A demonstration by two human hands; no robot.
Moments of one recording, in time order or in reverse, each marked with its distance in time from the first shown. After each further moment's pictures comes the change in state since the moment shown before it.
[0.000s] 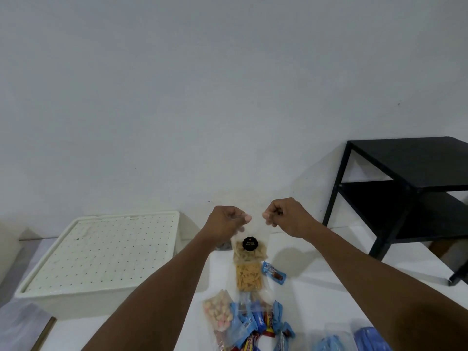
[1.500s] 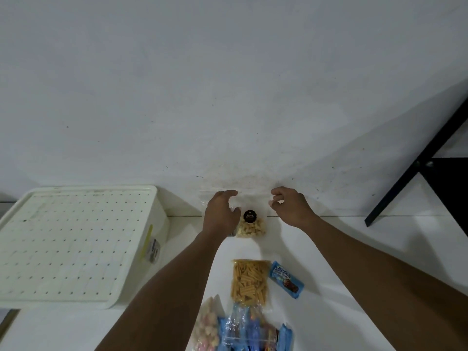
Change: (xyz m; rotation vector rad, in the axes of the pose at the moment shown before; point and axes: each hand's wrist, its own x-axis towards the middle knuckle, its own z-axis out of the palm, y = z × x) left_hand 0.180 -0.167 0.044 0.557 0.299 -0.182; right_hand 0.190 0.199 0.082 -0.028 -0.101 0.244
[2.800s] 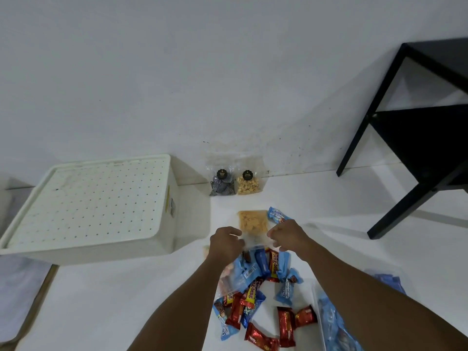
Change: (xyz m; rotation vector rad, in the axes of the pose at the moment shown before) left_hand -0.201 -0.067 -0.010 -0.236 -0.341 -0.299; right_hand -0.209 0.018 0.084 0.154 -0.105 0.427
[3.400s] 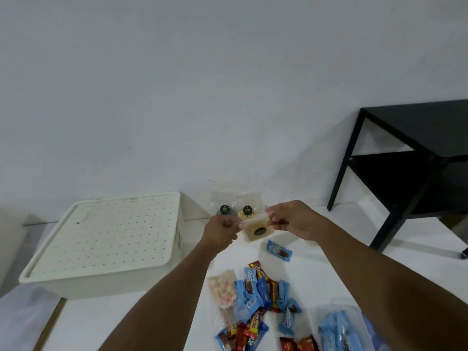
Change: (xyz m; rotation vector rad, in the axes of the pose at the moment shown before) left_hand -0.021 0.091 -0.079 -0.236 -0.010 0.285; right_hand -0.069 -0.106 -0.089 0.602 -0.154 -0.237
